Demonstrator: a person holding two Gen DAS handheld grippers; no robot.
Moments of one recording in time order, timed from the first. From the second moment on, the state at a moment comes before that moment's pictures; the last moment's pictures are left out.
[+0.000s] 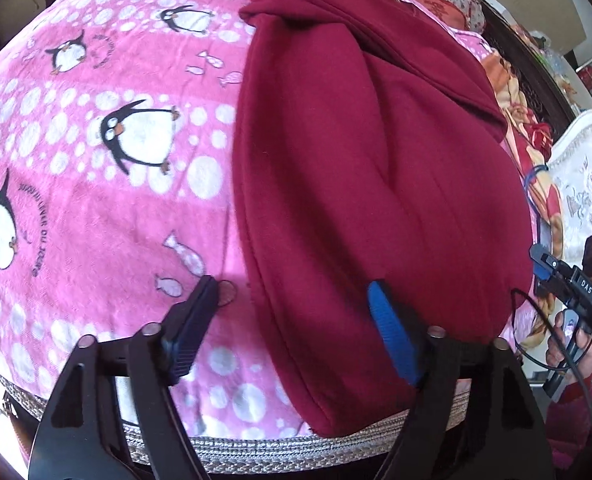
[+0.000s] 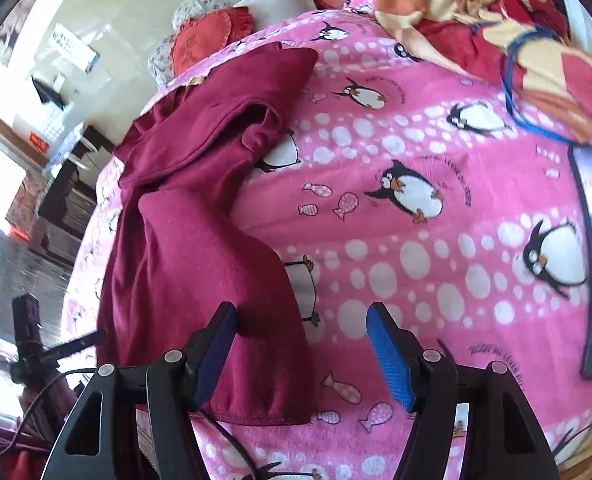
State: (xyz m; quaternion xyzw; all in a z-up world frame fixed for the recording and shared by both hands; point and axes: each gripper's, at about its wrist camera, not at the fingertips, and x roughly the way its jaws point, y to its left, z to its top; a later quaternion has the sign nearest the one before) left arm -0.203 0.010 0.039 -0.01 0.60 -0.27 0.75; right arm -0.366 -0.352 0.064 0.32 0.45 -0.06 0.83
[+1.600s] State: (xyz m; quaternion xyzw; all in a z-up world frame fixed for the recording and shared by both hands) left arm -0.186 0.026 0.044 0.04 0.60 -0.28 0.75; right arm -0.200 -0.381 0.109 0.22 0.39 -0.16 0.88
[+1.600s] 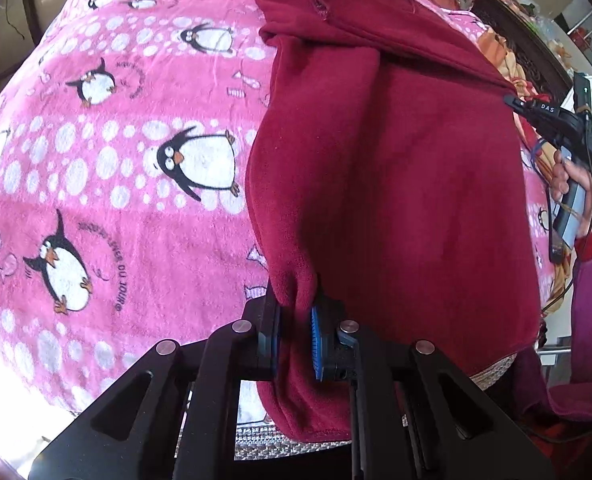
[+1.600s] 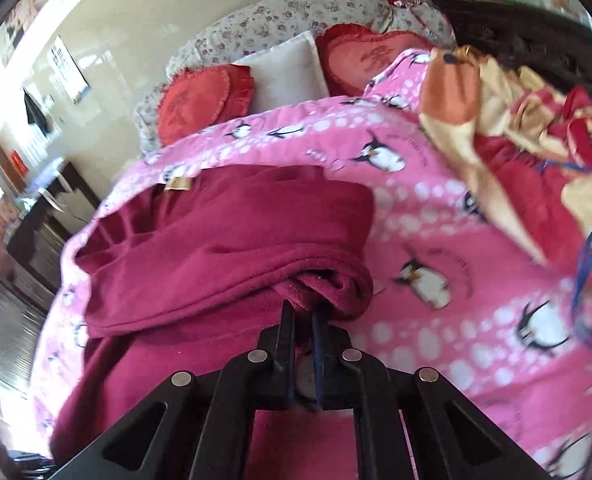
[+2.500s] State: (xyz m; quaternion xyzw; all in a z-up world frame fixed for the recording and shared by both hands) left arm -0.204 0.077 0.046 -0.01 0.61 -0.24 0.75; right arm -0.391 -0.259 0.077 0.30 0.50 0.03 0.81
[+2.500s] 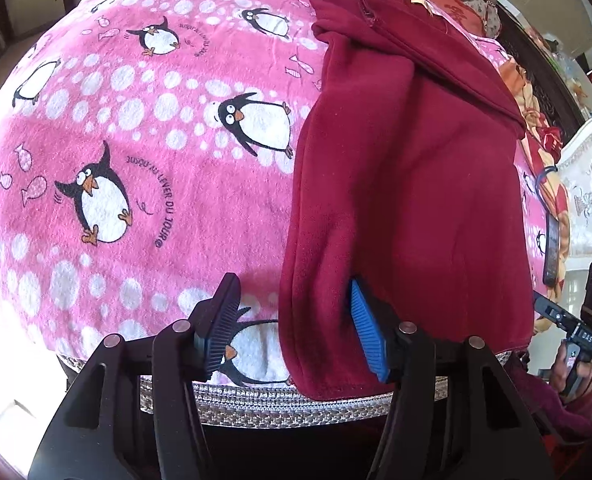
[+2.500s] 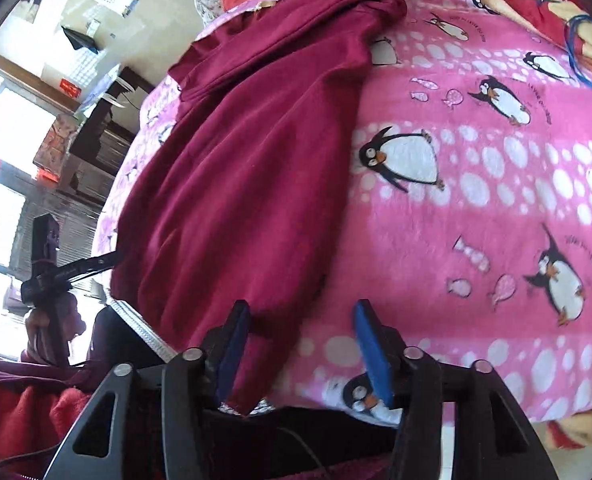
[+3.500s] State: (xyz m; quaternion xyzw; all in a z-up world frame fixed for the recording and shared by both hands) left arm -0.213 0.058 0.038 0.04 0.60 -0.21 0.77; right arm -0.359 -0.232 0.071 0.31 0.51 0.08 0.80
